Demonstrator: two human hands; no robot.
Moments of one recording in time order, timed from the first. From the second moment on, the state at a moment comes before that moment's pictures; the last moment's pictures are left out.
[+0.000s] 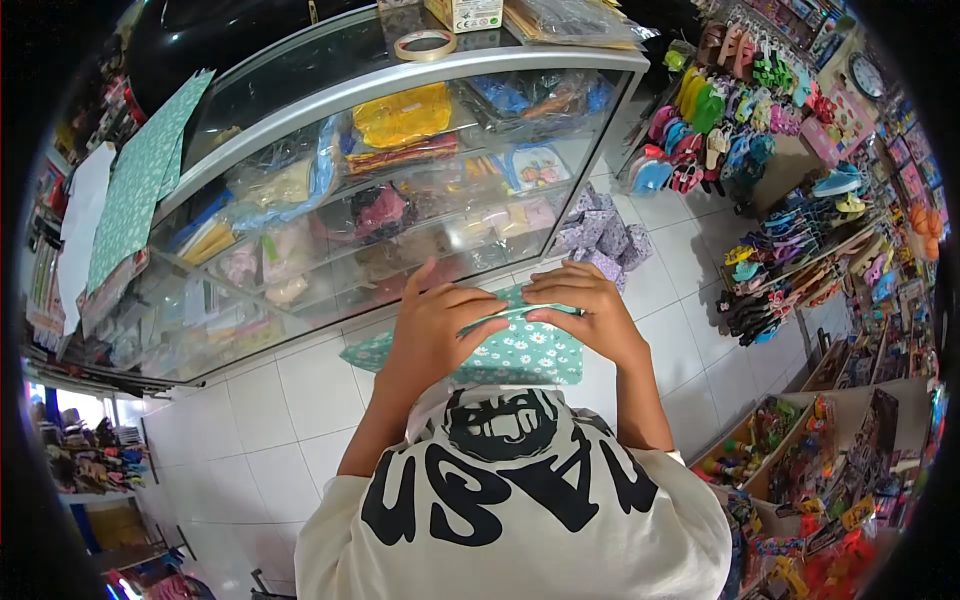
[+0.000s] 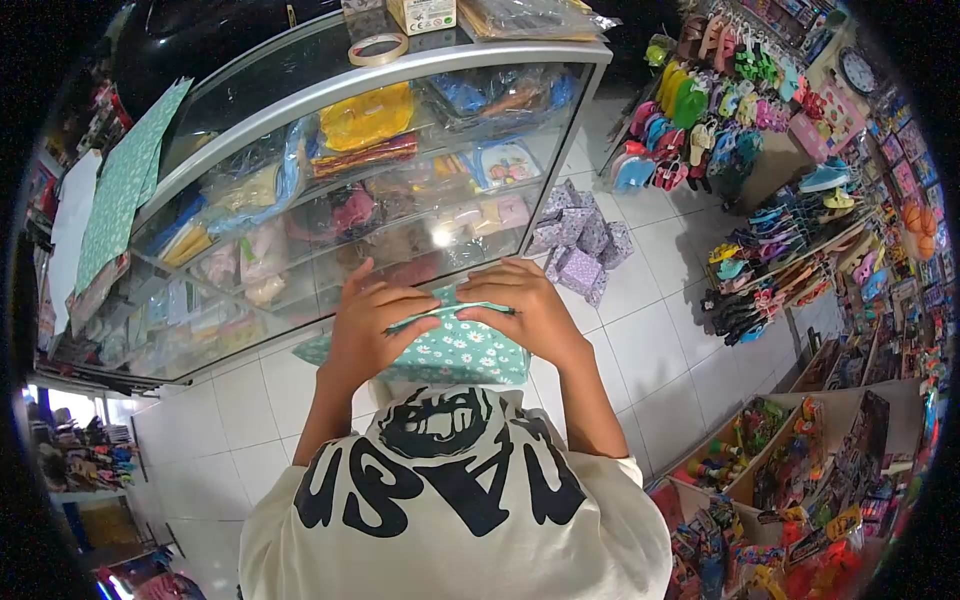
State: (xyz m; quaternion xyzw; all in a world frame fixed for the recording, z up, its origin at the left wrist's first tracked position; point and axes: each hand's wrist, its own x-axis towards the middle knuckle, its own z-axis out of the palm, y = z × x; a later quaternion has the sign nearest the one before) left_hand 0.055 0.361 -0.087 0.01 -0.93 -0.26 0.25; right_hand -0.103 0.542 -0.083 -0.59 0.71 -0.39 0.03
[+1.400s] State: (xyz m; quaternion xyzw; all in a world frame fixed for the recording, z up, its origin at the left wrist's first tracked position) left_hand 0.120 0.317 -0.063 0.01 -0.97 -0.16 0.16; right_hand -0.069 0.498 -0.072 -0.71 0.65 -0.28 0.03
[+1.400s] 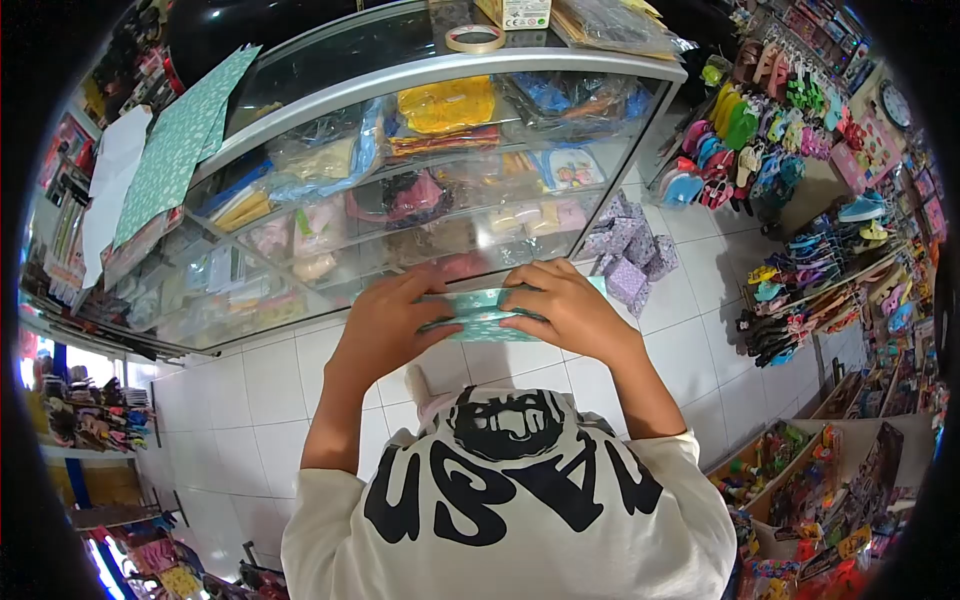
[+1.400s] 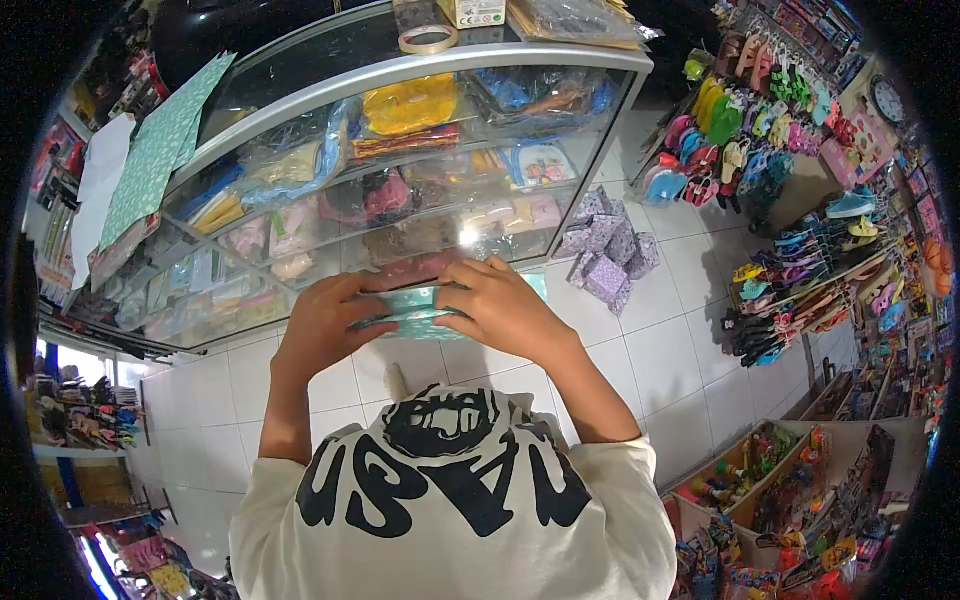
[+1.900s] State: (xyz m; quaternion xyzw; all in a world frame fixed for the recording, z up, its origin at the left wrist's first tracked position) left_hand 0.131 0.315 -0.054 0.08 -0.96 -0.19 0.18; right_hand -0.062 0.496 -0.076 -0.69 0.65 -0.32 0.02
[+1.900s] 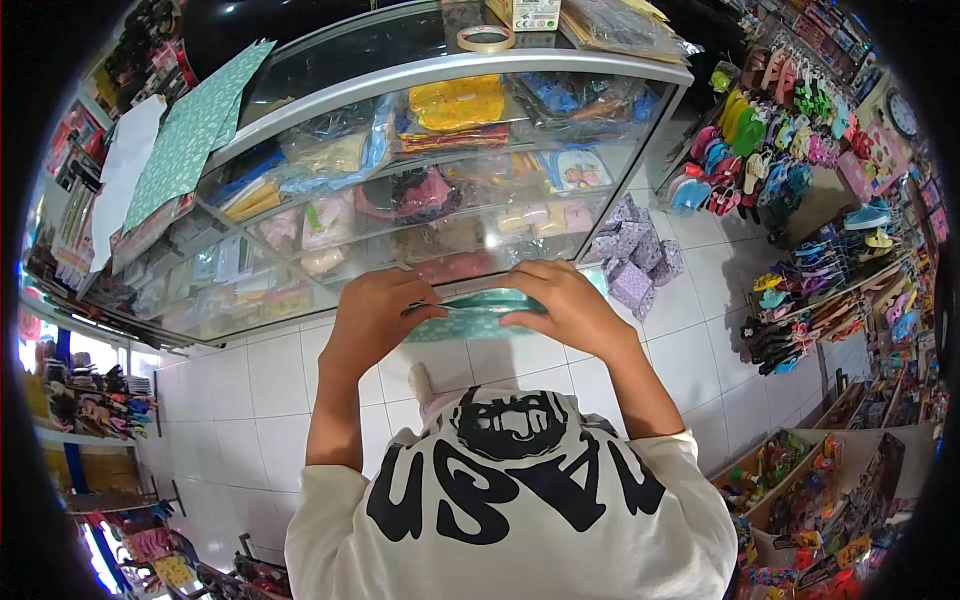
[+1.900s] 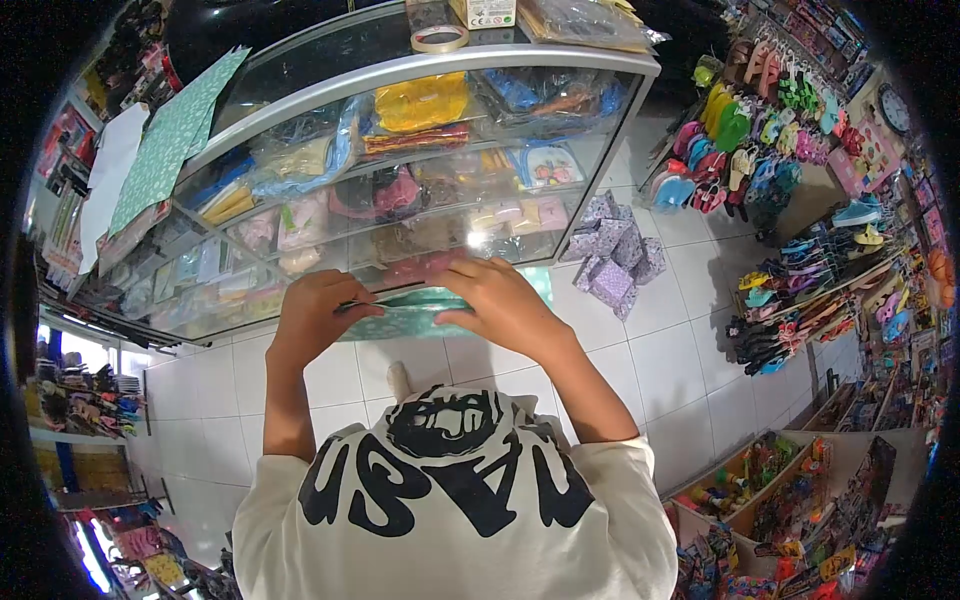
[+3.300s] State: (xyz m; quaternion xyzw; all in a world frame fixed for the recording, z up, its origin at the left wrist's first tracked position) left_hand 0.110 0.244 -0.100 0.07 -0.72 -0.55 0.42; right_hand -0.094 0.471 -0.142 -0.28 0.53 -0.77 0.21
